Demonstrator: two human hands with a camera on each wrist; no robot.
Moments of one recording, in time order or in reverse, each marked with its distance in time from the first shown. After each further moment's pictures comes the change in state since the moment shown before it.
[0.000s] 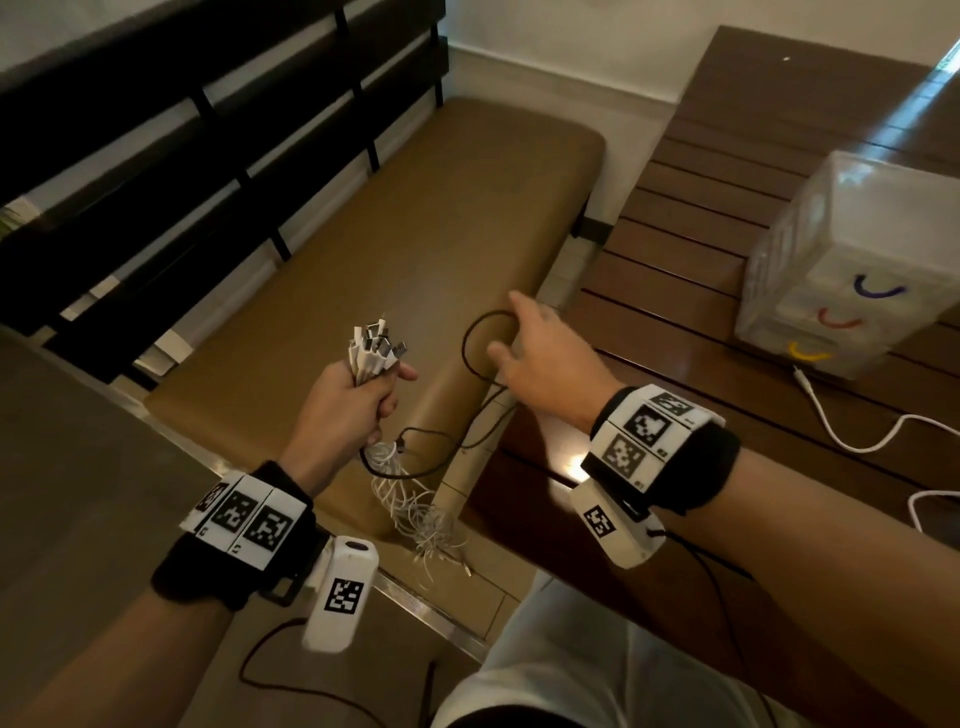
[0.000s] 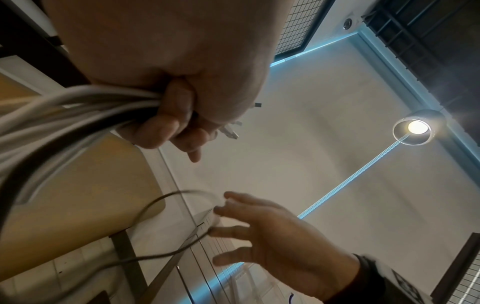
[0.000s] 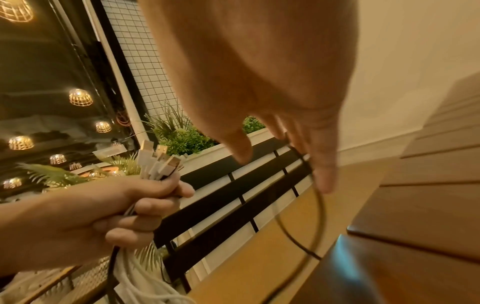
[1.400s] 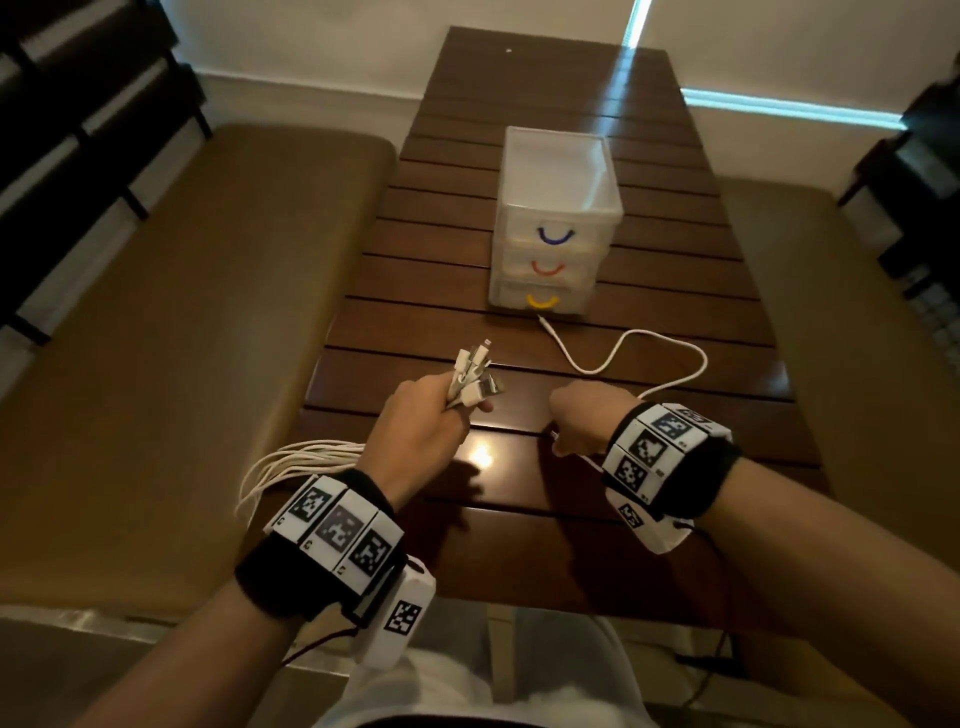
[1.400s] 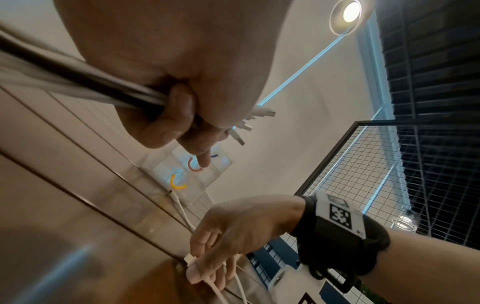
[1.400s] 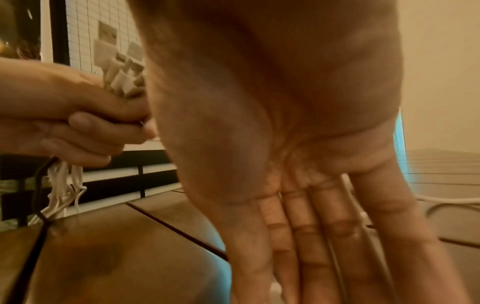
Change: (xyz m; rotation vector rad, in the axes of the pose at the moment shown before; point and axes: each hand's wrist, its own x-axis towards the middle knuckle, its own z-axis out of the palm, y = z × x) left_hand -0.049 0.060 0.246 0.479 -0.434 0.426; right_hand -0.146 0.192 -0.099 -0.543 -0.399 0.461
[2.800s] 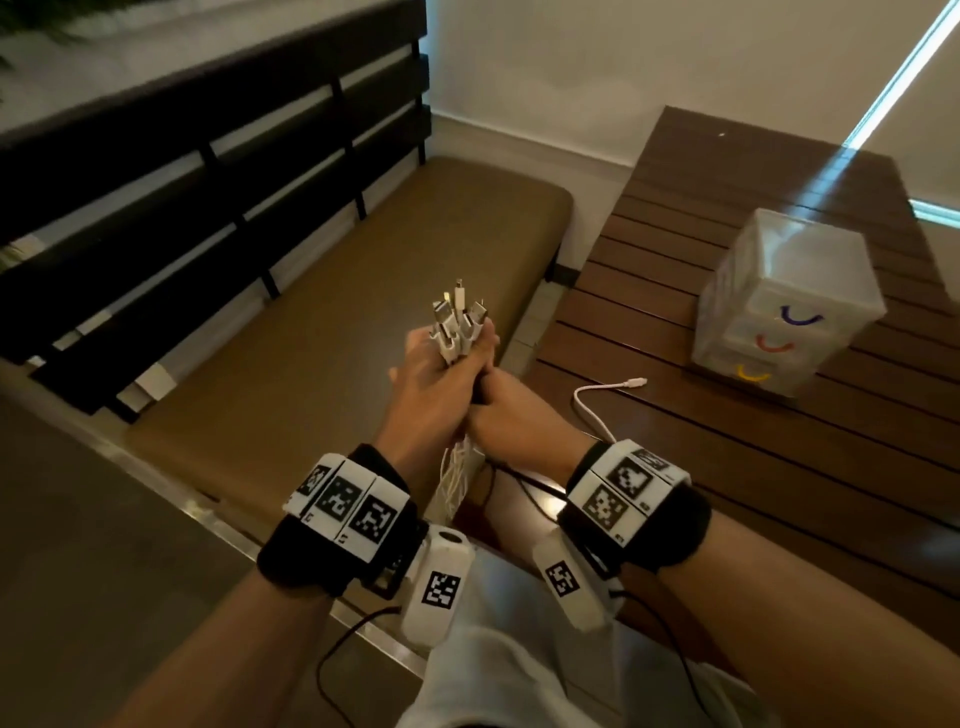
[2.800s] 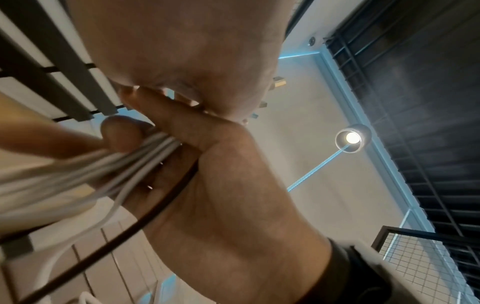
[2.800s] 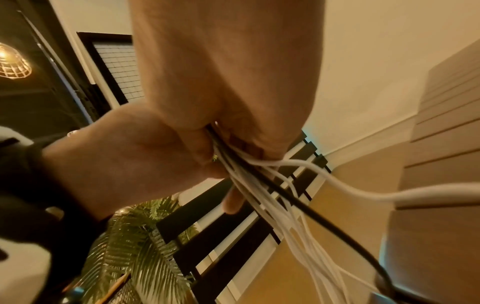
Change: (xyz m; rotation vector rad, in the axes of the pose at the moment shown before) left_hand -0.080 -0.067 -0.156 -0.535 0.475 -0.084; right_hand -0.017 -0.272 -0.054 0.841 0.245 -0.689
